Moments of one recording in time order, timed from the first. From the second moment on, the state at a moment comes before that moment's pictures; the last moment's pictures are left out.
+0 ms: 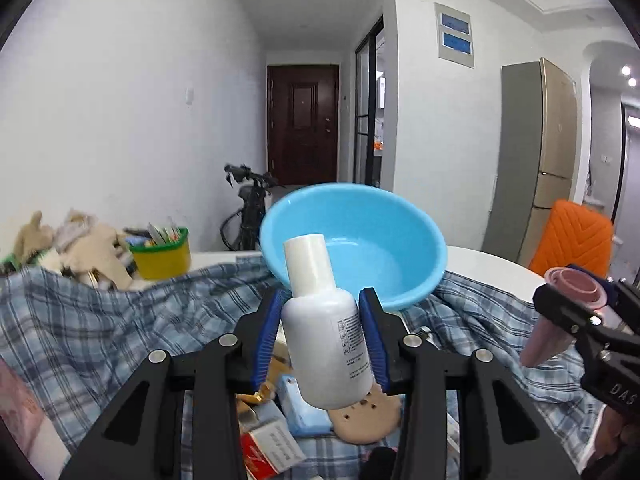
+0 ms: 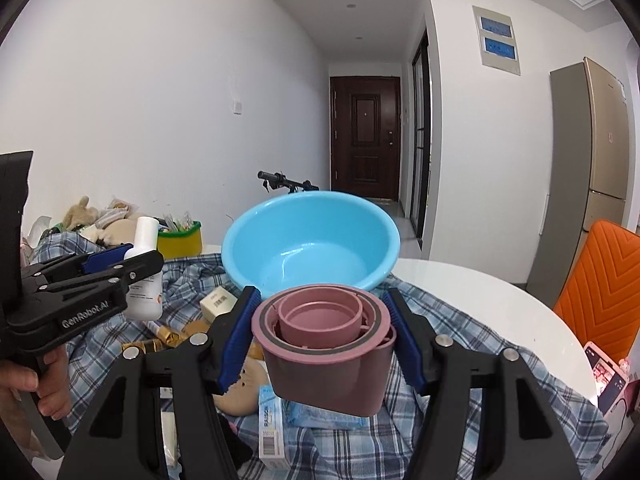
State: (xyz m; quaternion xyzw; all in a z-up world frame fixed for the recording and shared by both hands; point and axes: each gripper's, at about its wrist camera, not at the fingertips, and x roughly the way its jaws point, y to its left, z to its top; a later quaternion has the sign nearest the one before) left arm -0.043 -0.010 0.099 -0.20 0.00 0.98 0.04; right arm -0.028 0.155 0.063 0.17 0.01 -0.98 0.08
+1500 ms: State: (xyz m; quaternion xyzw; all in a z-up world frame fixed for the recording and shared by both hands) left arm -0.313 0.014 0.184 -0.20 0.03 0.98 0.04; right arm -0.274 0.153 0.151 0.16 0.04 -0.99 0.02
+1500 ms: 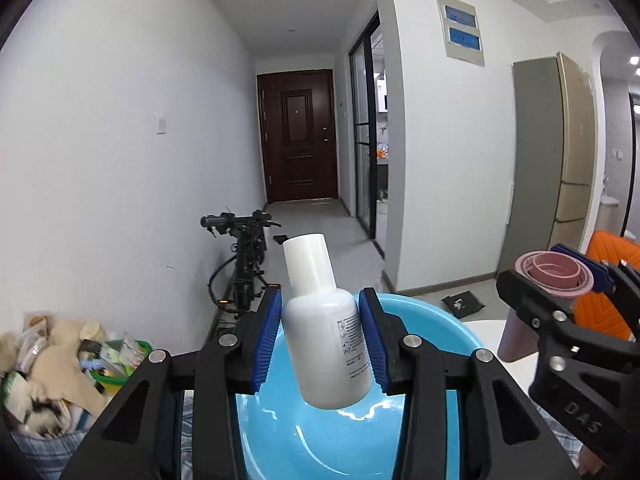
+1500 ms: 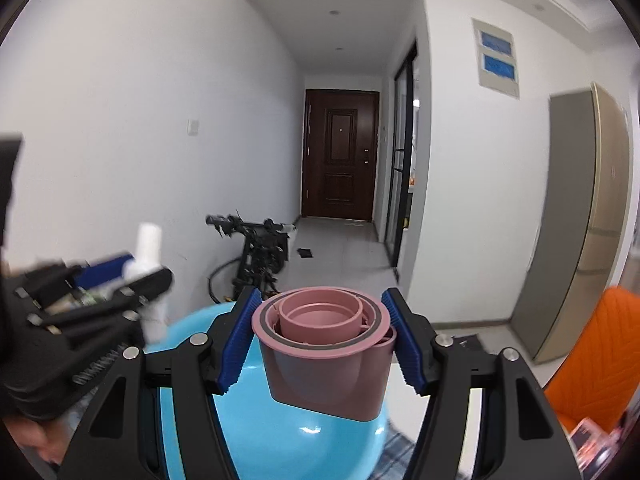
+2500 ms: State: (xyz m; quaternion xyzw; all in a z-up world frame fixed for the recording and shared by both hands) left arm -0.389 0.006 0.189 -0.35 0.02 0.94 0.05; right arm -0.356 0.186 0.168 0.39 -0.03 -0.92 0.03
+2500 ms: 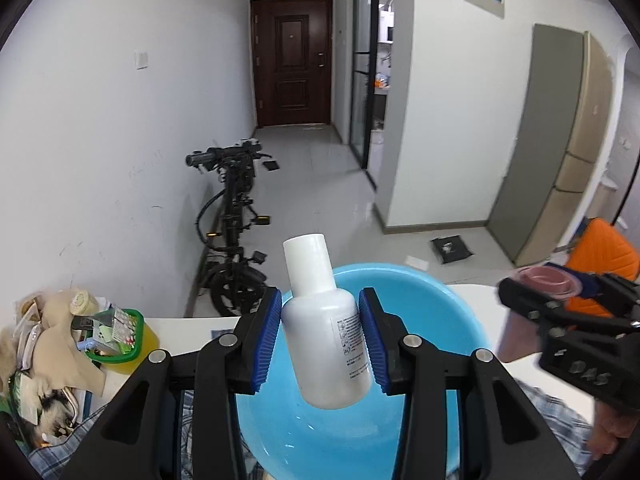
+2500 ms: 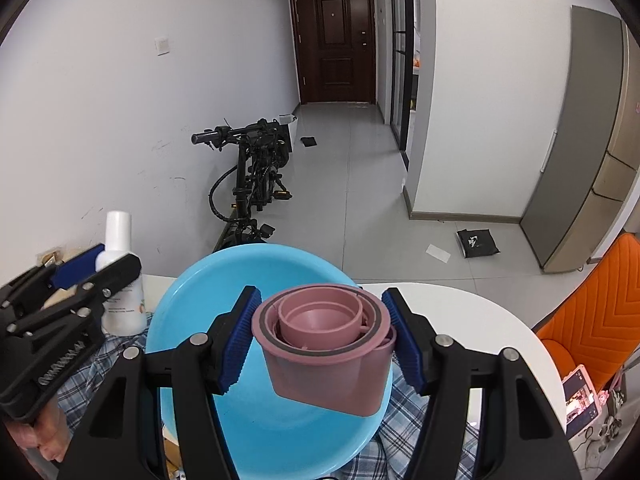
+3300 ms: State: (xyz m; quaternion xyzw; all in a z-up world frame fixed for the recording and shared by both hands) left arm -0.433 0.023 -0.014 -0.55 -0.03 0.83 0.06; right arm -0.378 0.193 0.072 0.44 -0.03 -0.90 0.02
